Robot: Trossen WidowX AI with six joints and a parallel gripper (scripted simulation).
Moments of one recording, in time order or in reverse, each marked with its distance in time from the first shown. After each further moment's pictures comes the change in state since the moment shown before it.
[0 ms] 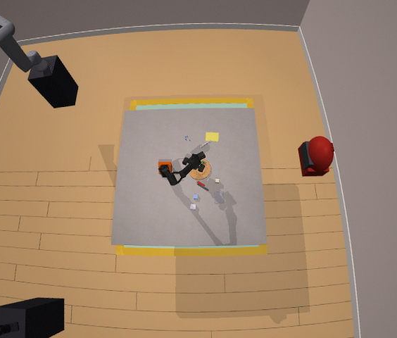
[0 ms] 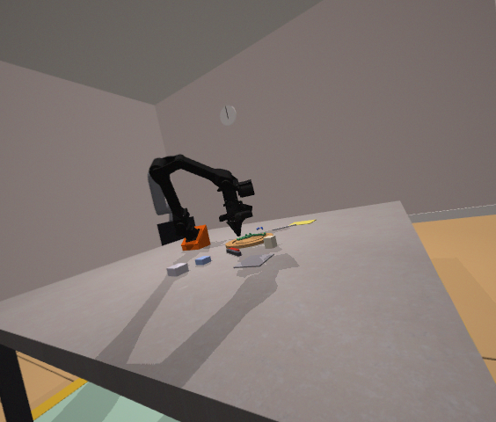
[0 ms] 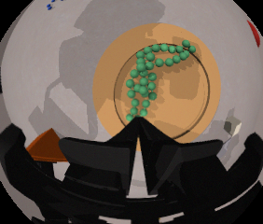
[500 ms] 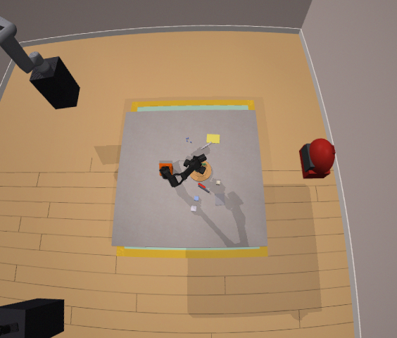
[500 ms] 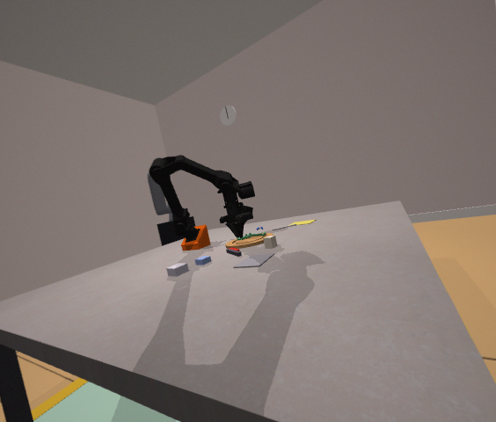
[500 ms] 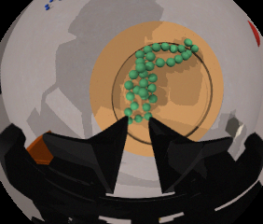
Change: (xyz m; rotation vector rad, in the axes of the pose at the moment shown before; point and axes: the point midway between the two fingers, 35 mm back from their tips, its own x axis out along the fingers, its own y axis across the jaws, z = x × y) arm 0.008 0.000 0.001 0.001 -0.005 0.001
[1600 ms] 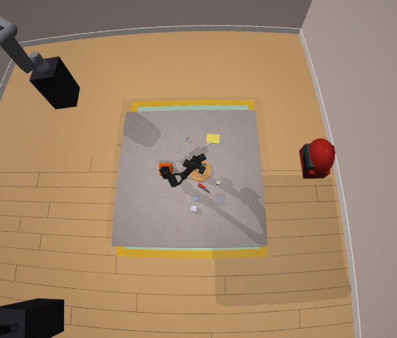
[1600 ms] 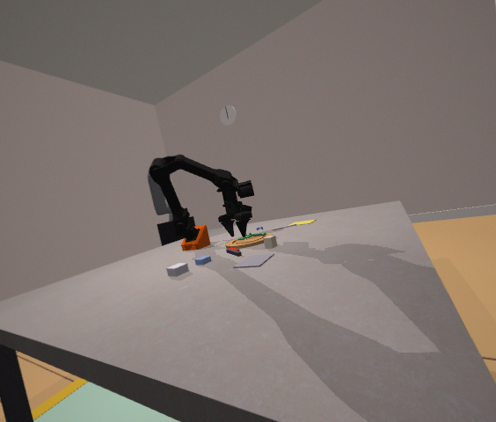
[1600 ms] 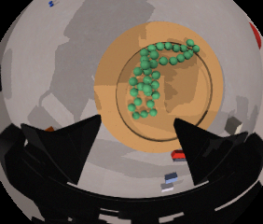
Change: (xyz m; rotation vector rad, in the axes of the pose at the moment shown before) arm -0.006 0.003 -0.003 -0.016 0.012 0.002
